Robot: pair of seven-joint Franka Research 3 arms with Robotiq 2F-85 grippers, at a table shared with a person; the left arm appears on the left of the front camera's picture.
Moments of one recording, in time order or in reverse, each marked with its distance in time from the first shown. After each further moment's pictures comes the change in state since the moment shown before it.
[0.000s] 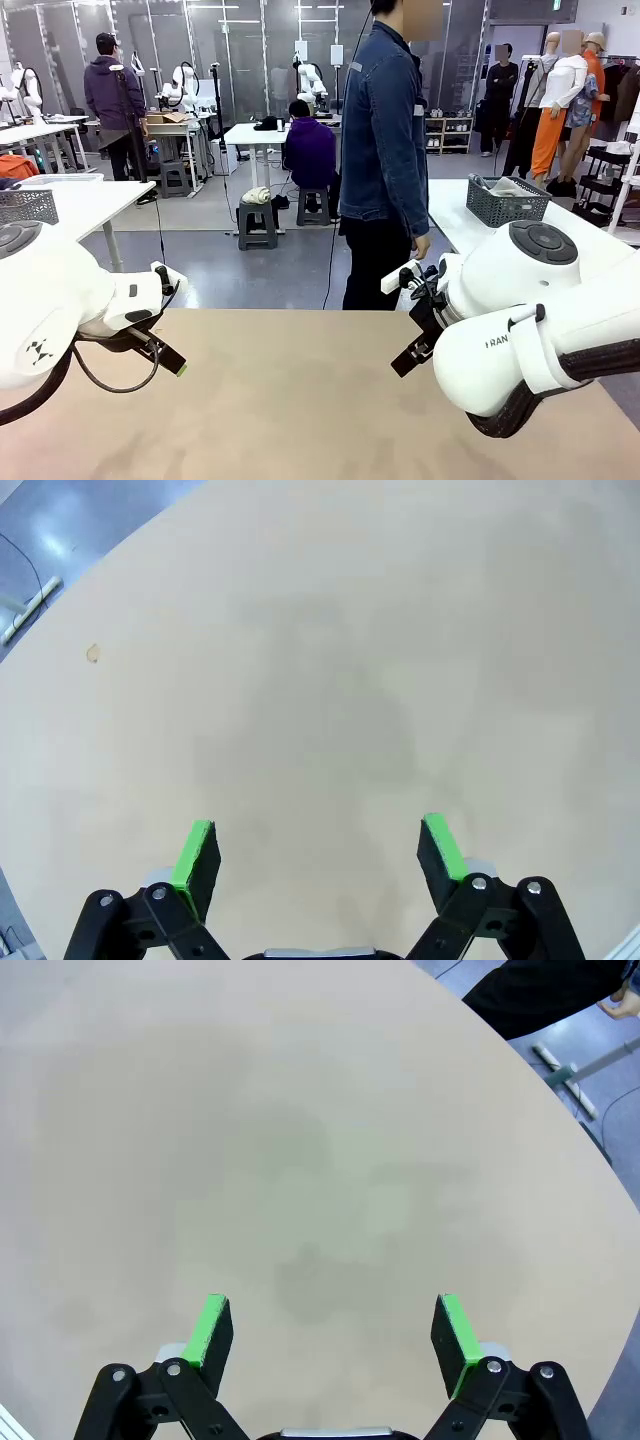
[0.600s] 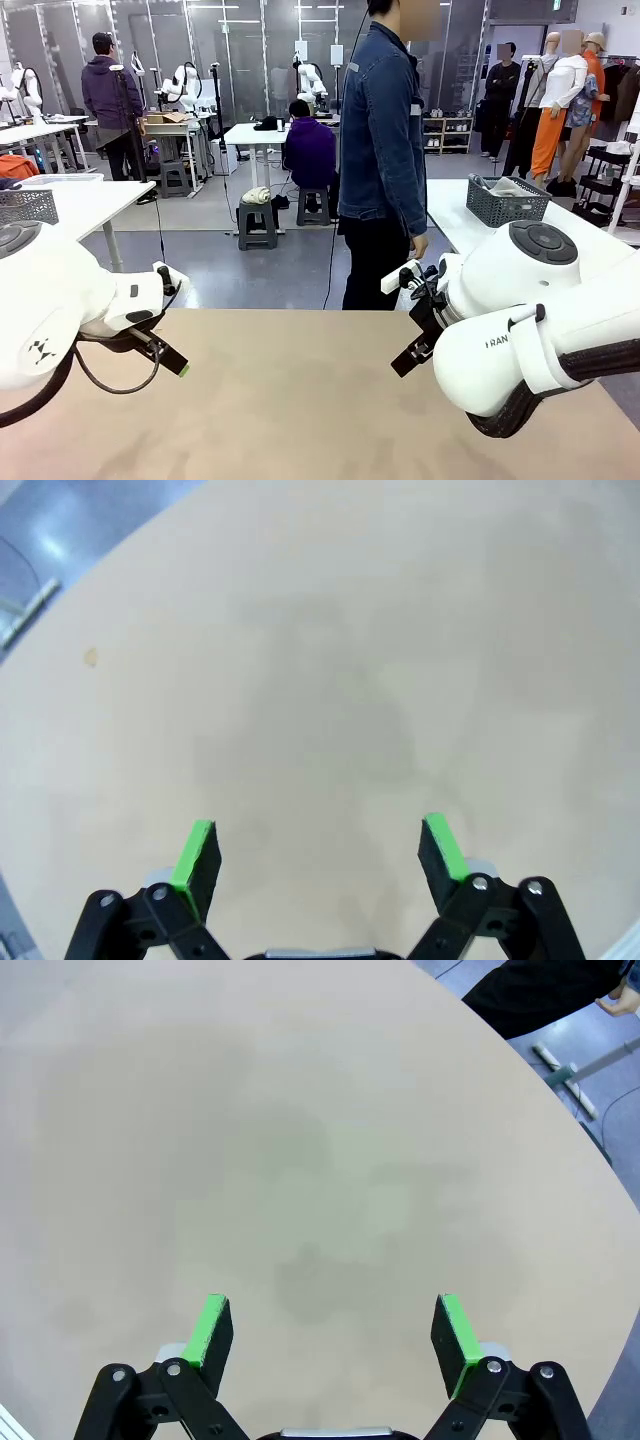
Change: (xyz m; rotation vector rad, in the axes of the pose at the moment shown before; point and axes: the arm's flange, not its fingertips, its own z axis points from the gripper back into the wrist) left arm 0.002 -0.007 0.000 -0.027 -0.012 -0.026; right arm 0.000 0.000 0.000 0.000 0.000 0.000
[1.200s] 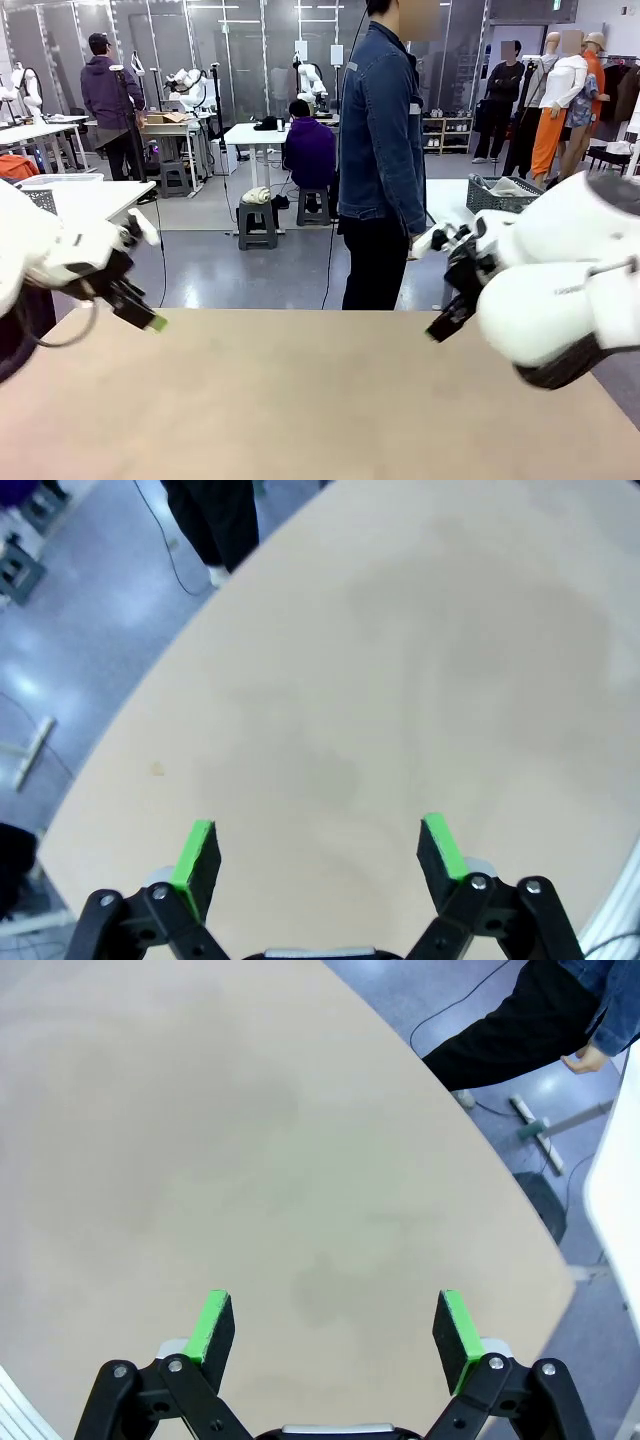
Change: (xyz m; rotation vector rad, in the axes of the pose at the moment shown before) left arm 0.022 0.074 0.084 -0.100 -0.169 -0.275; right arm 0.000 -0.064 0.080 -0.008 -0.093 0.182
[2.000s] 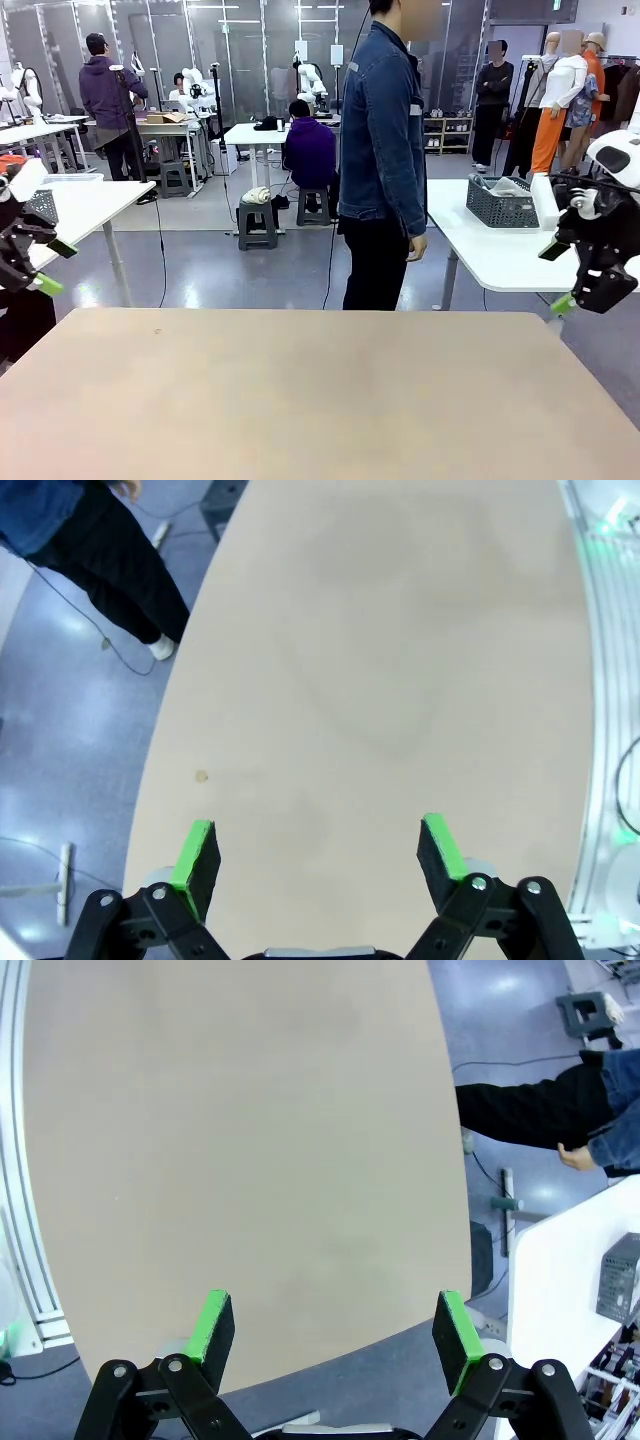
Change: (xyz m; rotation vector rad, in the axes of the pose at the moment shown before) left arm -0.045 0.097 0.095 -0.234 -0.077 -0.395; right arm -0.038 -0.067 0.126 0.127 0.063 0.551
